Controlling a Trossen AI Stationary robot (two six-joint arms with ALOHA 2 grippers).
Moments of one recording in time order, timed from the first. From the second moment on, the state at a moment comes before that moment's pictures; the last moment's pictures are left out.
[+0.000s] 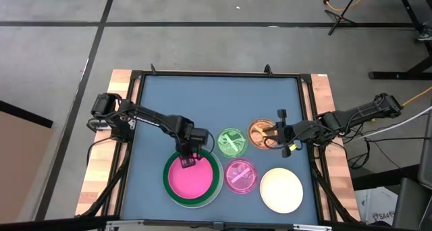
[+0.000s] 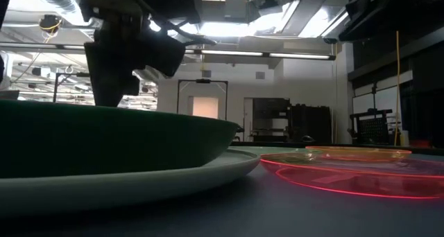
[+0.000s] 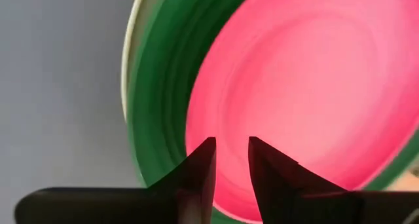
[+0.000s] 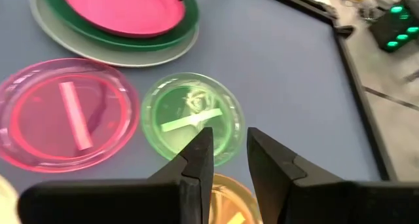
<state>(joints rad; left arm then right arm) -0.11 1.74 1.16 -0.88 0.31 -0.51 0.35 0.80 0.65 -0.45 0.33 -0.16</state>
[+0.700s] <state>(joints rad) -0.10 1.73 1.20 -0.81 0.30 -0.46 0.35 0.83 0.65 -0.45 -0.09 -0.03</state>
